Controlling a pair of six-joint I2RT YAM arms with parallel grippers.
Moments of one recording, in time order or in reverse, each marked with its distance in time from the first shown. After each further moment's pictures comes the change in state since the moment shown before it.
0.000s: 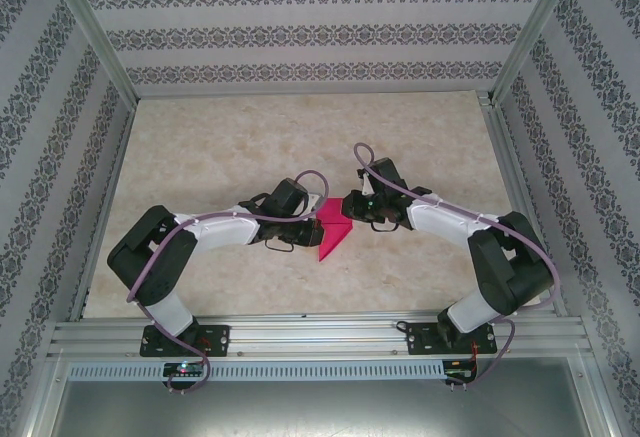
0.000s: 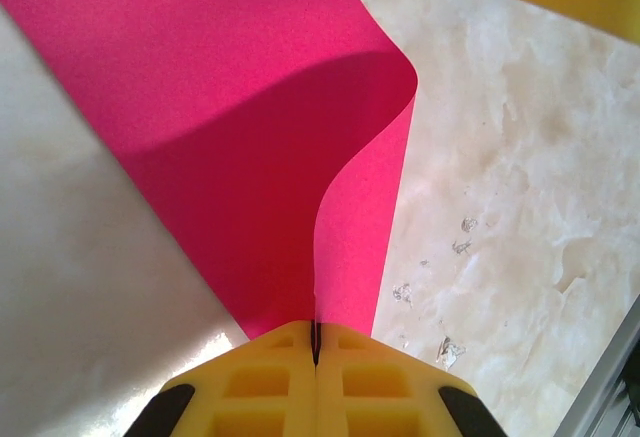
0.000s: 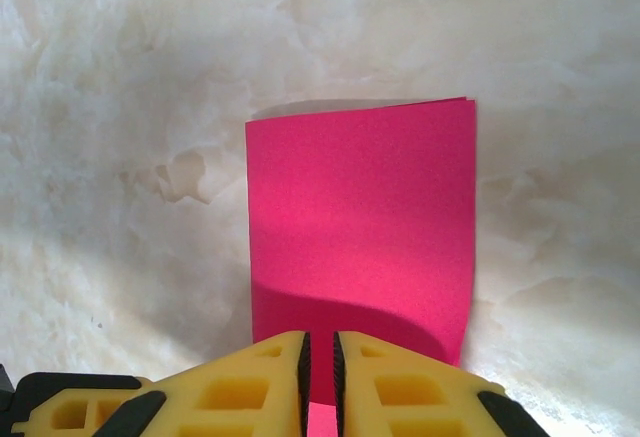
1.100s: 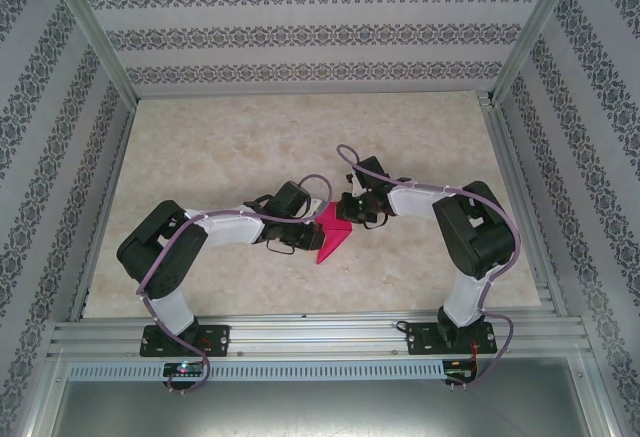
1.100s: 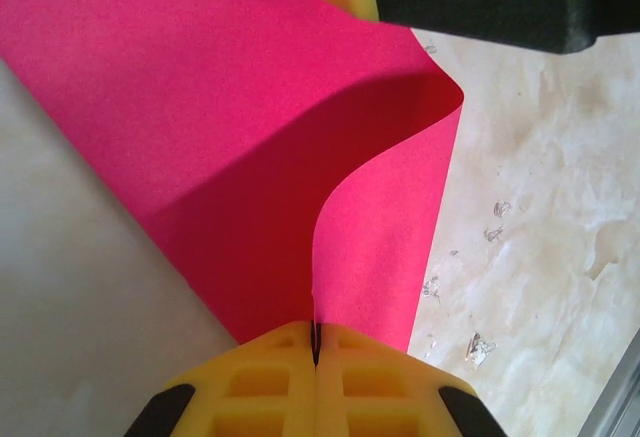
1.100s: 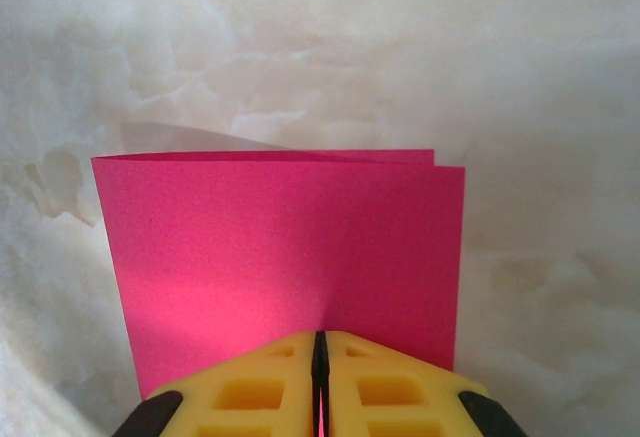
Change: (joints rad) left arm 0.000 0.061 0.006 0.006 0.030 0.026; right arm -0.015 0.265 0.124 -0.028 -0.058 -0.075
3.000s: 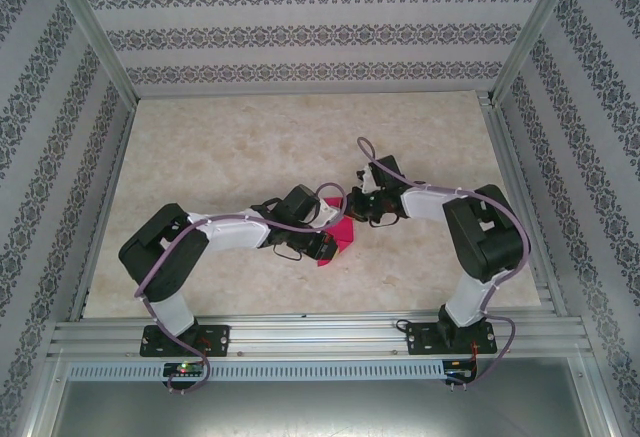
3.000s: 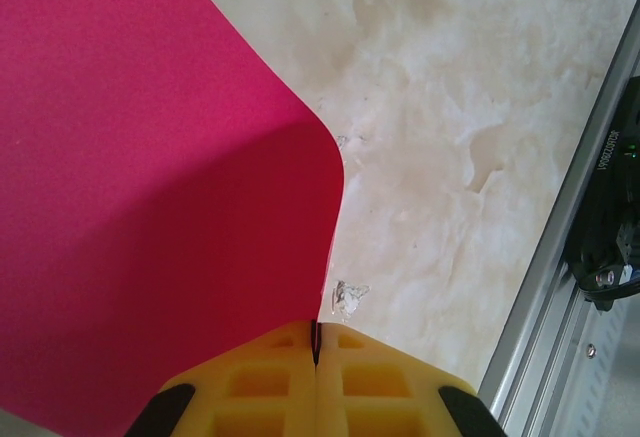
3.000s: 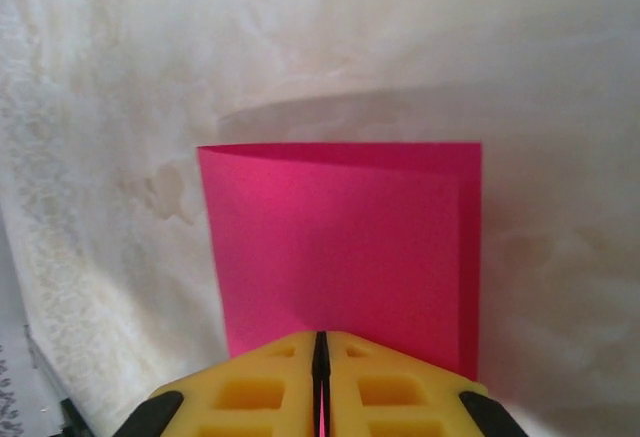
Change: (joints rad) left arm -0.067 -0.002 0.023 0.003 0.146 0.123; right arm -0.090 -0.029 -0.069 0.125 -0.203 0.108
